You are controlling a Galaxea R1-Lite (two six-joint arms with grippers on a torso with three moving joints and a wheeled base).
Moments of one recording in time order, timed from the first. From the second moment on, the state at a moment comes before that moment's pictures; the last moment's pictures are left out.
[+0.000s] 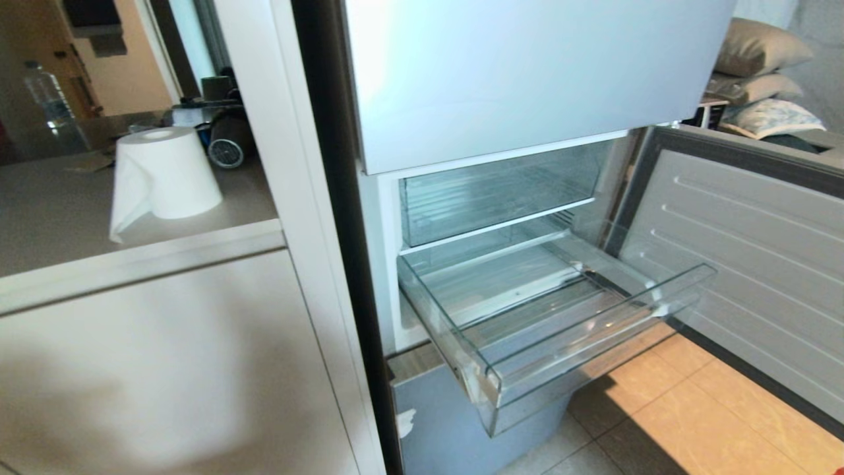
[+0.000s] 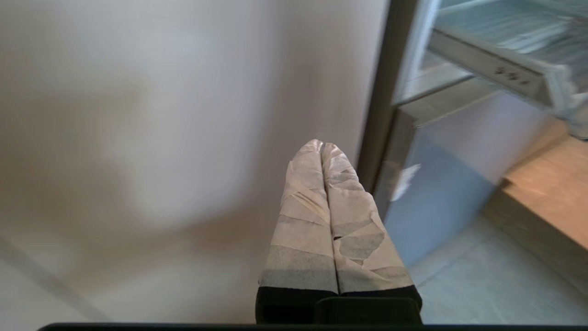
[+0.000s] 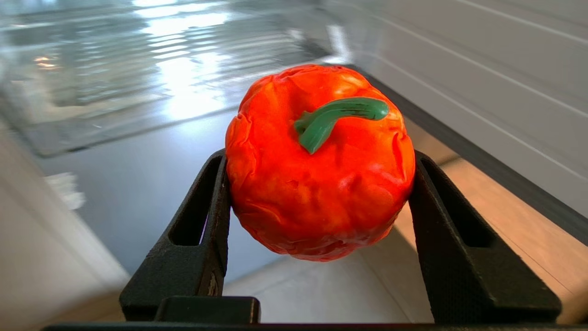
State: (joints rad) left arm -0.01 0.00 -0.01 0.03 0.00 0.00; right arm 0.01 0.00 0.00 0.00 -0.01 0.00
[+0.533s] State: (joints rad) left arm -0.01 0.00 -0.01 0.03 0.00 0.00; right arm 0.01 0.00 0.00 0.00 -0.01 0.00
